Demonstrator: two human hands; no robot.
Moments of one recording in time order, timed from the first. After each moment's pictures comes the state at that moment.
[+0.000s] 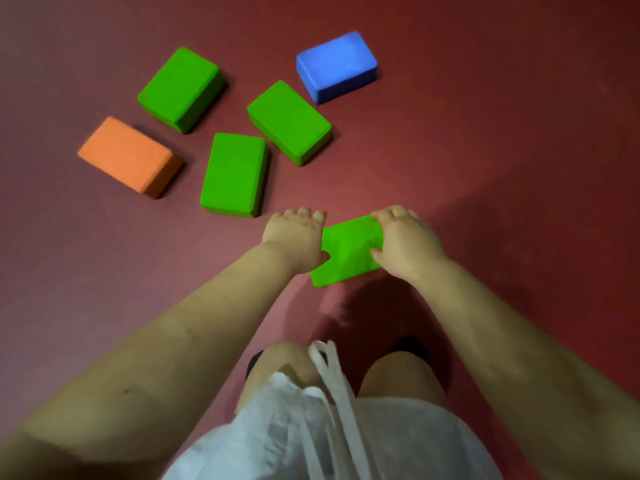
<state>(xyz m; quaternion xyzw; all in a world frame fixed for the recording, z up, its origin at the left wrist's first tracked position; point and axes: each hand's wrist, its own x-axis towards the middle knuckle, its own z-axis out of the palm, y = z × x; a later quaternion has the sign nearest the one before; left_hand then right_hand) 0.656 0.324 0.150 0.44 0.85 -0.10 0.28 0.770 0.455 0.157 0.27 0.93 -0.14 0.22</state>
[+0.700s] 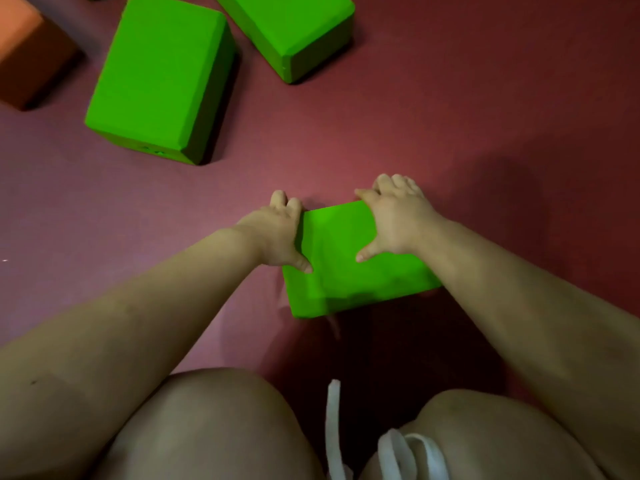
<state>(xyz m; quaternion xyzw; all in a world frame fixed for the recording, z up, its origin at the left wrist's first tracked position) 0.626 0.351 -0.146 0.37 0.83 -0.04 0.41 0.713 0.524 -0.139 0.07 0.95 -0.03 0.32</state>
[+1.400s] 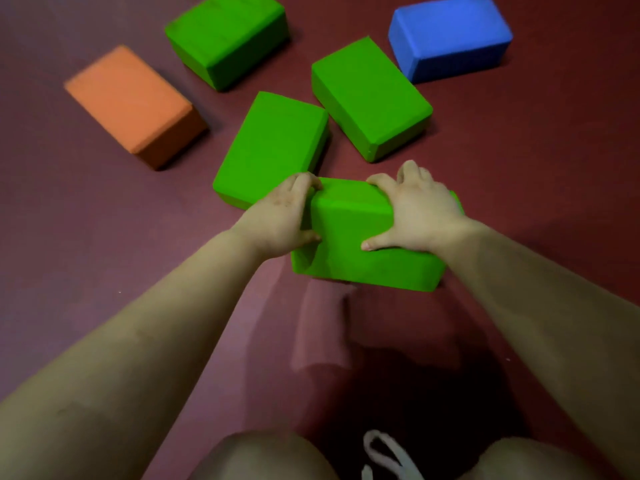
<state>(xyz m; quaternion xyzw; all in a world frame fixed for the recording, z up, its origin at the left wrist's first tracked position) 0.512 0.263 -0.094 0.37 0.88 0.19 0.22 0.596 0.458 -0.072 0.09 0.97 -0.06 0.20</state>
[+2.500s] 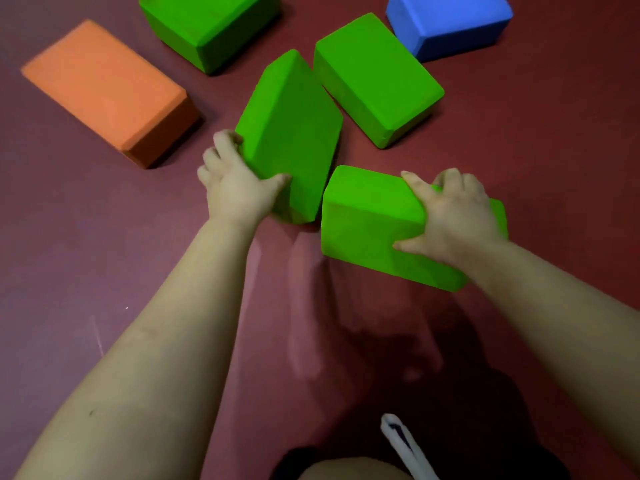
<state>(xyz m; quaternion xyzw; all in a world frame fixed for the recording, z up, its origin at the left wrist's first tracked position) 0.456 0.217 -0.109 0.03 0.94 0.33 0.11 0.609 0.425 -0.078 0.22 0.96 0.02 0.18</state>
